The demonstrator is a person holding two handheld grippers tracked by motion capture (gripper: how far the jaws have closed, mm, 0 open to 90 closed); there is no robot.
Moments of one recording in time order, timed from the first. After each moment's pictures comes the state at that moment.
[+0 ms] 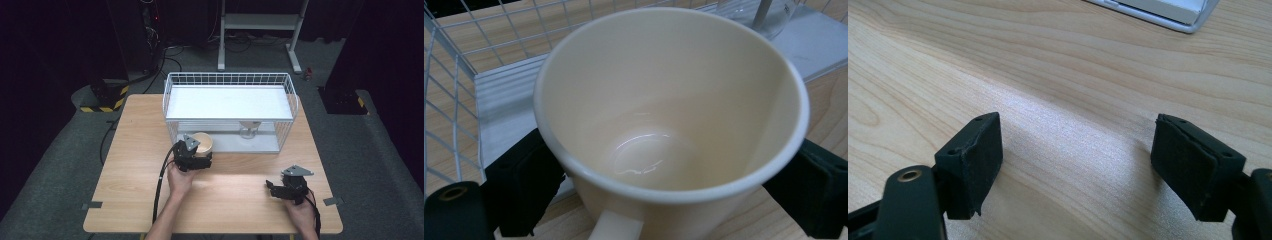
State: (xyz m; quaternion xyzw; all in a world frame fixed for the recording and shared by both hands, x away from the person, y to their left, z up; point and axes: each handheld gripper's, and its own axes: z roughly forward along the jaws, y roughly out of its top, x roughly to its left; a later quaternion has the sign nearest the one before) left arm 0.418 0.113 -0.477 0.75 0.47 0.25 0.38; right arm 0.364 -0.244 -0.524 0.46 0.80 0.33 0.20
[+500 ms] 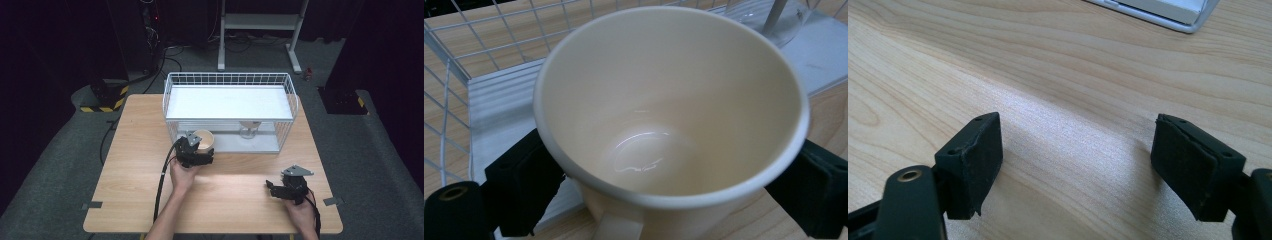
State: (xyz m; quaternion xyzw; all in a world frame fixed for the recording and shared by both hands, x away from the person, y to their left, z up) left arm 0.432 0.108 -0.479 0.75 0.48 0.25 0.38; right arm 0.364 -0.244 -0.524 0.46 0.80 0.33 0.20
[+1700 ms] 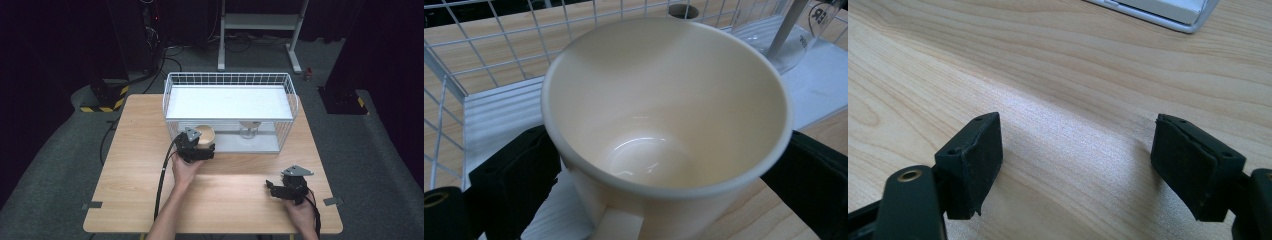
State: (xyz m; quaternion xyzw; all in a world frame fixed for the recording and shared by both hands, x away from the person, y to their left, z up) left arm 0.446 0.111 -0.479 0.74 0.48 0.25 0.40; right arm 0.364 -0.244 -0.524 0.46 0.80 0.33 0.20
